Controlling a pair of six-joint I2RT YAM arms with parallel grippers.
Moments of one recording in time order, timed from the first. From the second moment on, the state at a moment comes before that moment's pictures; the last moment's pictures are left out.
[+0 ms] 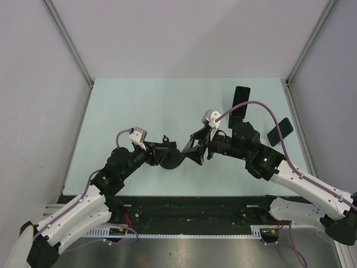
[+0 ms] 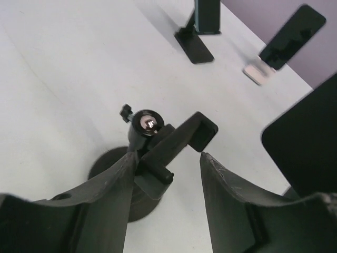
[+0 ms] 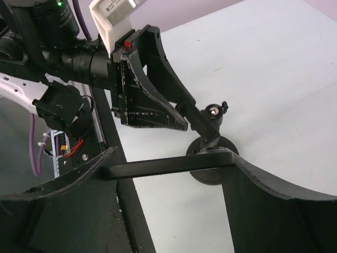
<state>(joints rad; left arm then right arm) -0.66 0.66 0.39 0.12 0.05 -0.32 0.91 0.99 0.96 -0.09 -0.29 0.09</state>
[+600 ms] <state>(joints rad) -0.66 0.48 0.43 0.04 -0.04 -0.30 0.92 0.85 0.96 -0.19 -0.15 0.17</state>
